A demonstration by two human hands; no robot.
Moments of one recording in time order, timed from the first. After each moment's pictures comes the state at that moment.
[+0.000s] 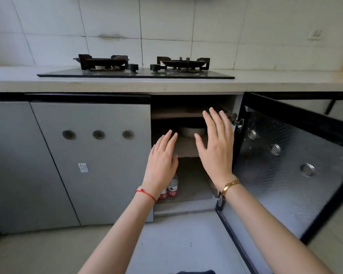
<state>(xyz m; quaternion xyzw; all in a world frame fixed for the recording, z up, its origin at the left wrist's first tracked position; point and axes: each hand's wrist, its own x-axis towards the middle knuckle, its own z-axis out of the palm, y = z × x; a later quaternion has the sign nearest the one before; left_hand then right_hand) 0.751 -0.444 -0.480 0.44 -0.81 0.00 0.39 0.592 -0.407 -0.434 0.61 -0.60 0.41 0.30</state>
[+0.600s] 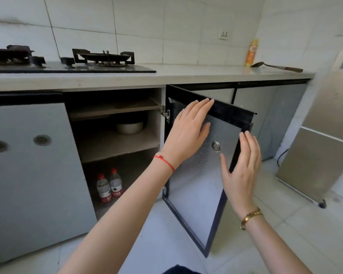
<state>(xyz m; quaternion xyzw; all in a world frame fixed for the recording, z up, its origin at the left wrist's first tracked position) 0.538 -0.356 -0.392 0.13 -0.89 -0.02 0.44 0.433 -0.223 -0.475 0.43 -0.69 0.45 0.36</state>
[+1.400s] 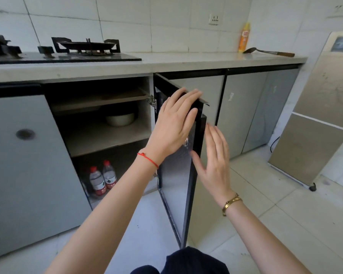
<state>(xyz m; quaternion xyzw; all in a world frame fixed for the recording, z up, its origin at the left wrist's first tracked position) 0.543 -0.338 -0.397 0.12 -0.88 -0.05 0.46 0.439 -0.228 -0.490 0.55 -0.64 0.42 0.33</state>
